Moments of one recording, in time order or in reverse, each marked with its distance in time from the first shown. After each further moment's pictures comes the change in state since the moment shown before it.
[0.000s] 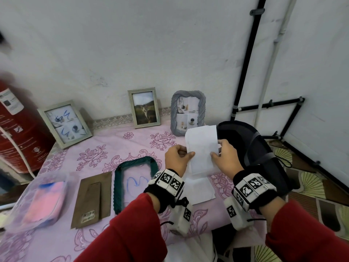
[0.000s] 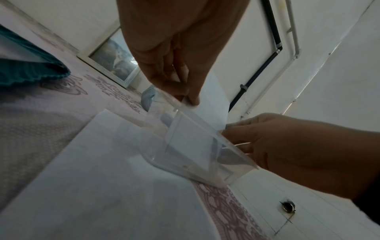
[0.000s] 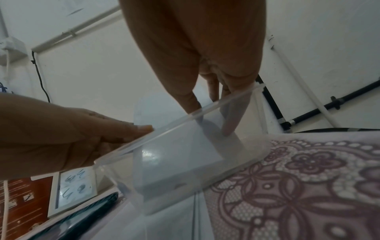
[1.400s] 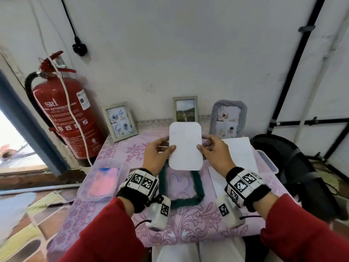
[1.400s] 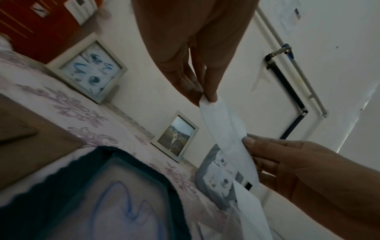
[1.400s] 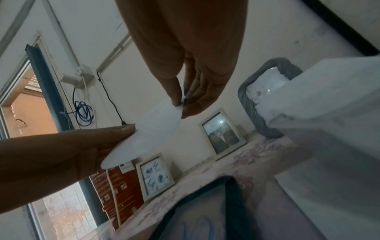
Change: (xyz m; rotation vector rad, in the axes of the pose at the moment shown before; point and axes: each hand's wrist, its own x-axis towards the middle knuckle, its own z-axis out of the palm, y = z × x) left_hand -0.021 -0.012 -0.181 -0.071 0.185 0.167; right_hand -0.037 -0.128 0.074 0.492 -0.134 -0.246
